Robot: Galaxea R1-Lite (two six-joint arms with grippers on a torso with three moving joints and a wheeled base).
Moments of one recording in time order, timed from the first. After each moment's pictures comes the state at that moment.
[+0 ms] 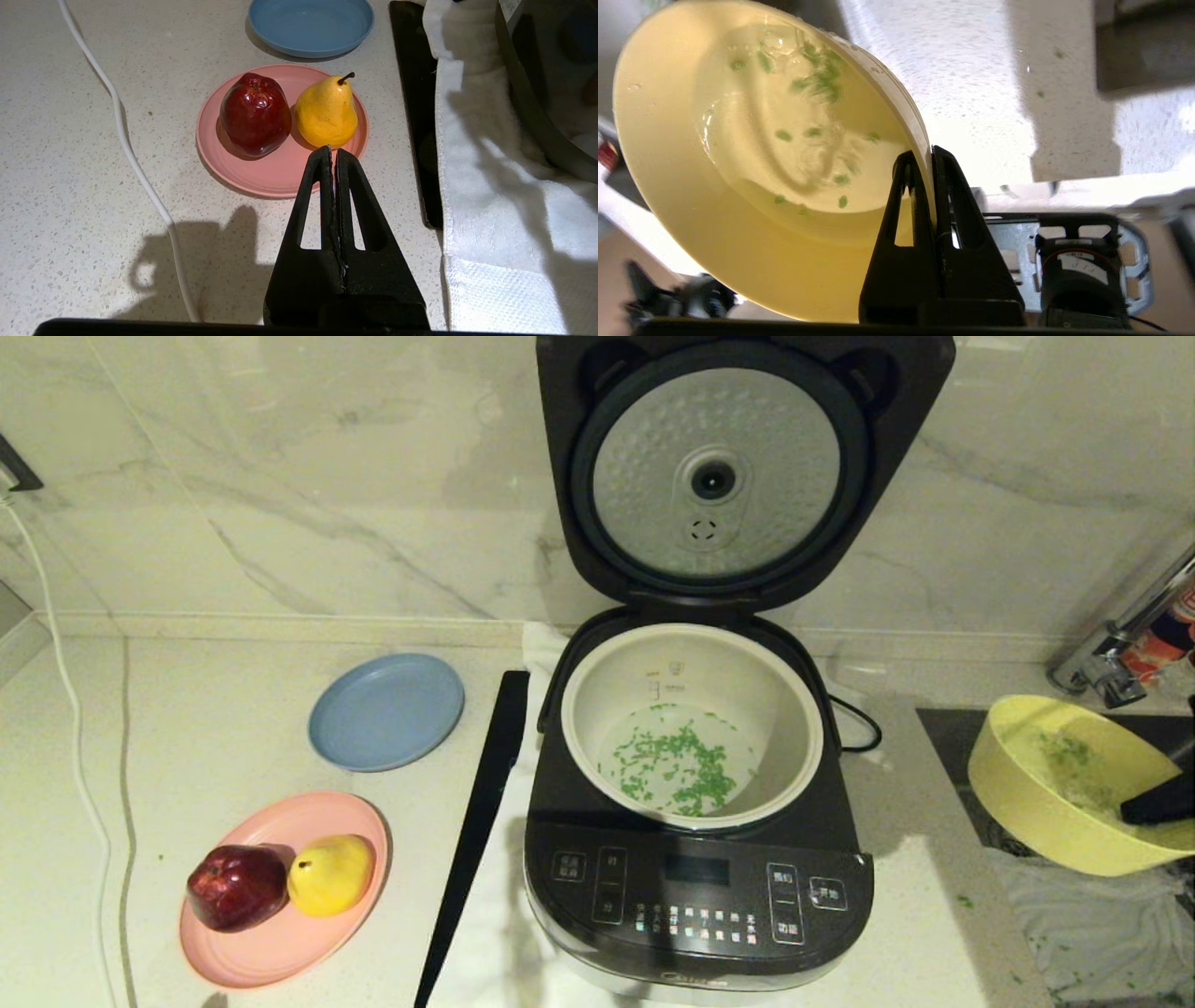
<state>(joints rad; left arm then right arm) -0.02 0.00 0.00 -0.01 0.00 0.01 0.00 1.43 -1.51 1.13 0.28 0.45</state>
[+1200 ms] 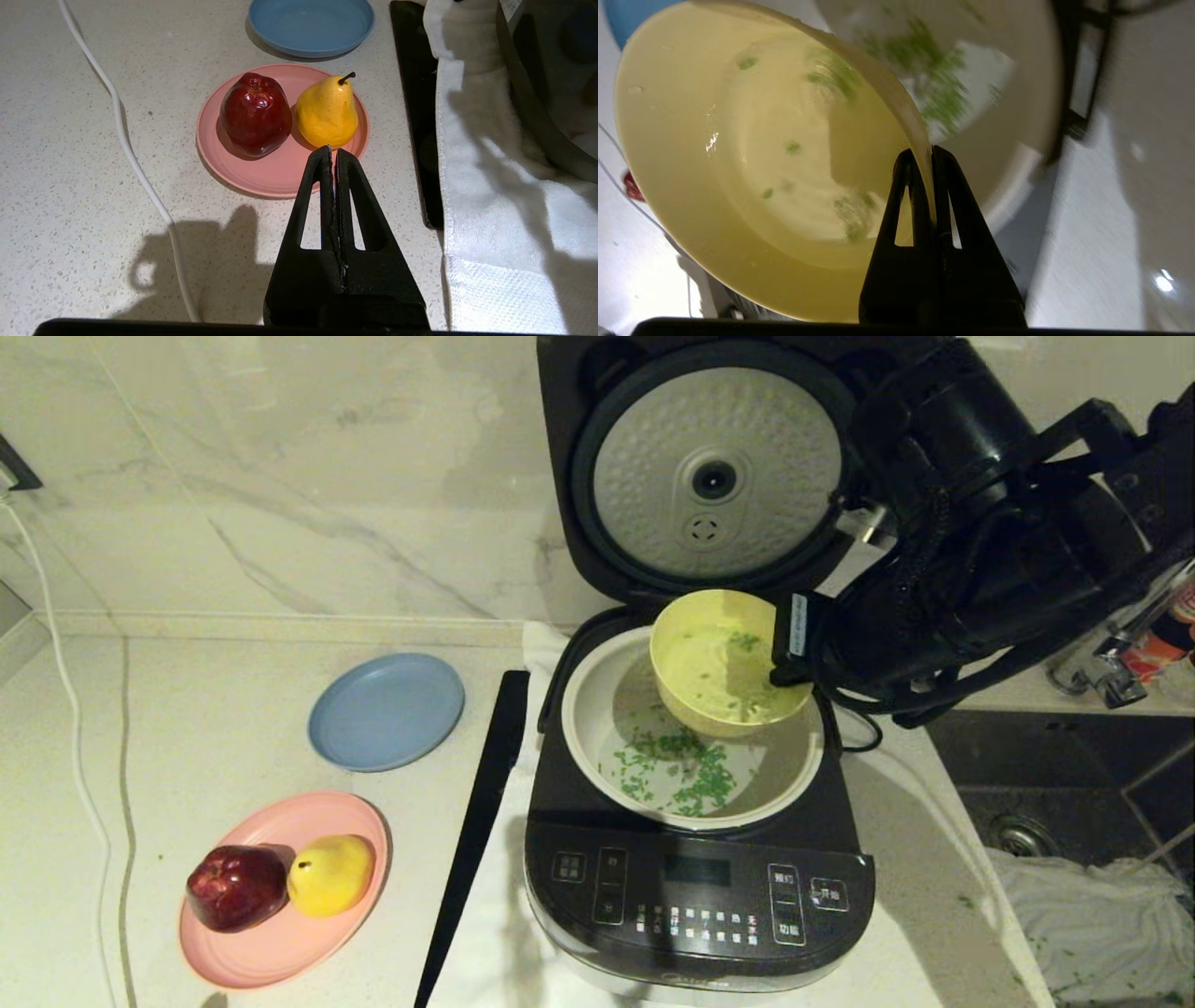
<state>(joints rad) -0.02 0.00 0.00 -0.01 0.00 0.01 0.67 1.83 -1.93 0.83 -0.19 0.72</state>
